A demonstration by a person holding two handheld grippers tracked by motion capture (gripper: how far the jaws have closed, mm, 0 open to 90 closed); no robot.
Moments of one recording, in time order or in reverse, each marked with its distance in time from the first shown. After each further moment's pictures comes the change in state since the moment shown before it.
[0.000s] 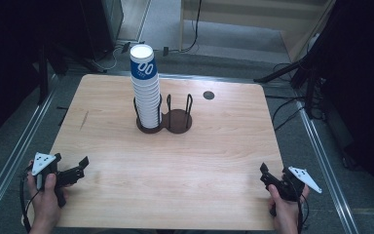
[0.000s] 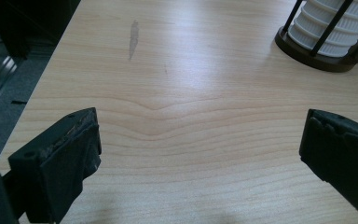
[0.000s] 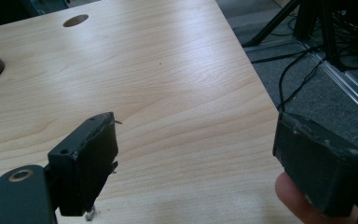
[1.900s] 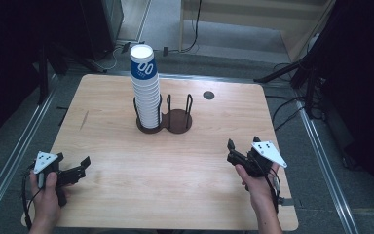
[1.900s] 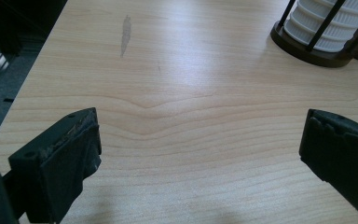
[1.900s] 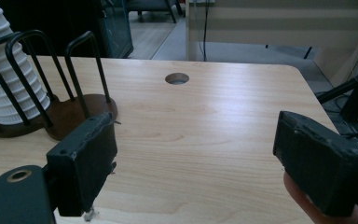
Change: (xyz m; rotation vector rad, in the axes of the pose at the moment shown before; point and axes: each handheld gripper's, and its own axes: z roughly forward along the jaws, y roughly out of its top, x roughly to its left) left arm 0.000 0.001 0.004 0.024 -0.008 -0.003; right arm 0.121 0.054 0.002 -0.137 0.163 -0.239
